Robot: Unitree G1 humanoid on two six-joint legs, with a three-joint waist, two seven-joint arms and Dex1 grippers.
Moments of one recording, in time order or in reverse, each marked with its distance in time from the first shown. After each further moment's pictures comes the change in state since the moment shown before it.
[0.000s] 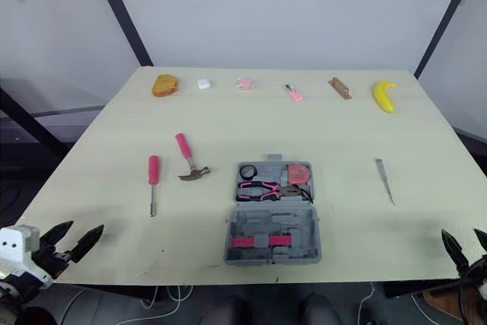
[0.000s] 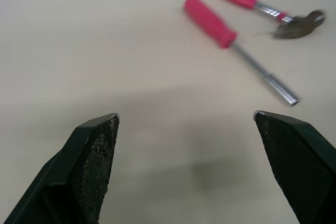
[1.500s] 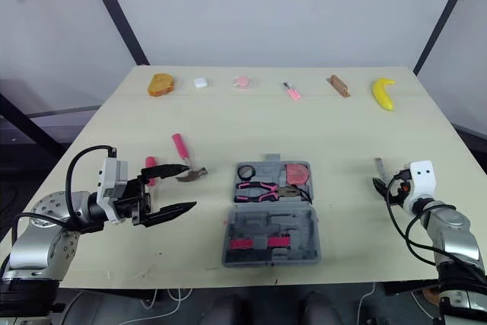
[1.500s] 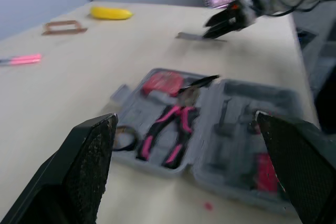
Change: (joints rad) left arm -0.345 0.099 -0.445 -0.655 -0.098 0.262 -0.430; right arm -0.715 -0.033 0.394 0.304 -0.247 0.320 -0.187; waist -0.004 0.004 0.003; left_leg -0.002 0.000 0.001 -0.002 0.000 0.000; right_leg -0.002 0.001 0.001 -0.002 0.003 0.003
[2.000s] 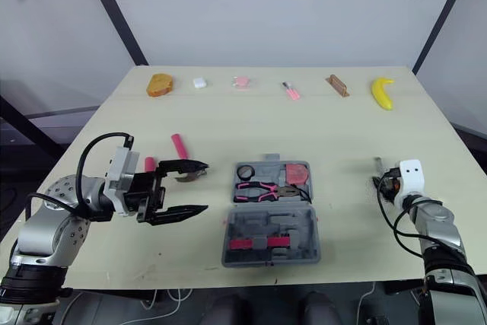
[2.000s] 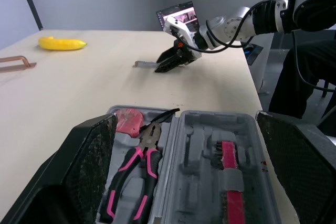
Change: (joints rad) left arm -0.036 -0.010 -0.019 -0.049 -0.030 0.044 -0.008; right arm -0.063 0.045 0.032 0.164 -0.071 -0.157 -0.026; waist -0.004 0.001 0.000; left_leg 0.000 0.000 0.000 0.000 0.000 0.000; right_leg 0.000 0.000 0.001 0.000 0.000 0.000
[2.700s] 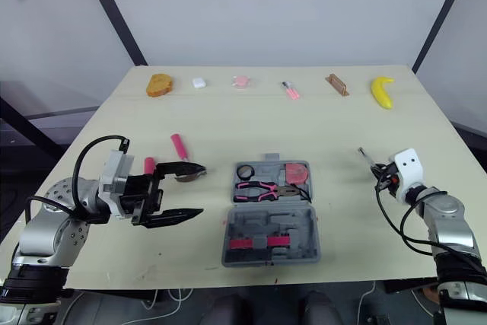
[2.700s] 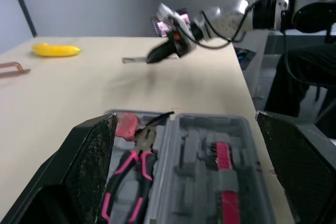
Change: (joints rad) left arm 0.001 0.005 0.013 0.069 -0.012 -0.052 -0.104; right arm 0.118 -0.100 0.073 -0.464 0.012 0.115 0.195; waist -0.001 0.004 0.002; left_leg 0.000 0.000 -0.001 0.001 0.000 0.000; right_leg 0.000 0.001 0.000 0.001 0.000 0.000
